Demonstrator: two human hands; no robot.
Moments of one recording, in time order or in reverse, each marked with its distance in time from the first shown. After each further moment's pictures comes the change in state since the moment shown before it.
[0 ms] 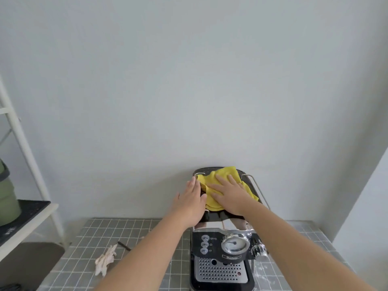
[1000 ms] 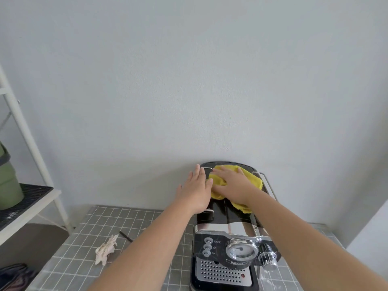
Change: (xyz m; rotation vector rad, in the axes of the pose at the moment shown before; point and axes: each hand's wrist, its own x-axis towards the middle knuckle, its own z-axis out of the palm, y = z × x) left_hand 0.032 -0.002 -0.003 -0.079 -0.013 -0.114; right_hand 0.027 -0.002 -0.011 0.122 0.054 -0.162
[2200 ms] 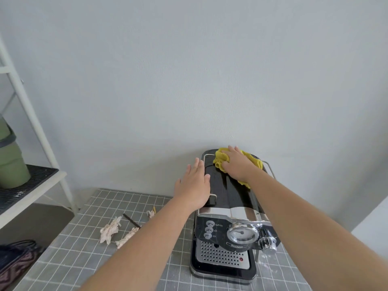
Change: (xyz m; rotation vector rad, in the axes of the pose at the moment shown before) left_hand -0.025 -0.007 0.009 -0.059 0.063 -0.013; right_hand 0.035 0.015 -0.001 -0.075 -0.034 0.160
